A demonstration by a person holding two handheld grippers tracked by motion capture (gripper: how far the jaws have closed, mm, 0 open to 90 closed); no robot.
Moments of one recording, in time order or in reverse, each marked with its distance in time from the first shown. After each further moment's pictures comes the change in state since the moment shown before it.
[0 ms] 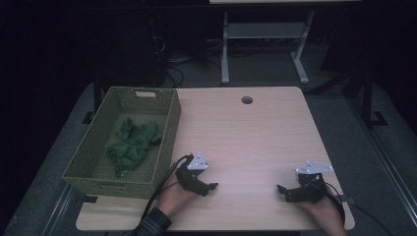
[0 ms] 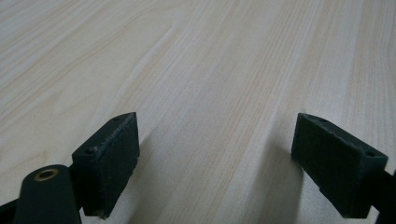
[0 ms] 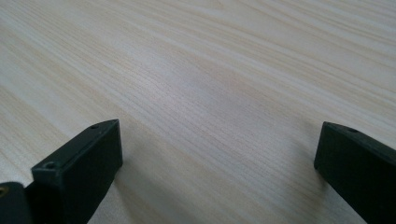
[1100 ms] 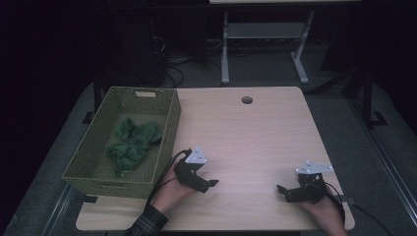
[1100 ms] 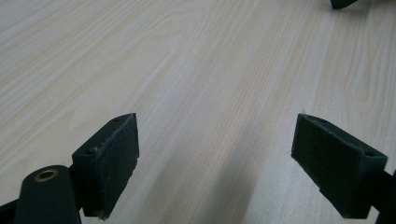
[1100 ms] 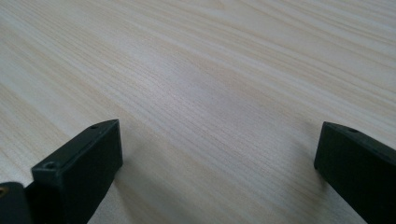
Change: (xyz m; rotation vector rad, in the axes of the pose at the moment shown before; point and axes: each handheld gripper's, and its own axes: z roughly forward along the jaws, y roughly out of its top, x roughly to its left) left arm -0.001 0.024 -0.024 -0.004 -0.026 -0.038; right arm 0.000 0.000 0.000 0.000 0.003 -0.005
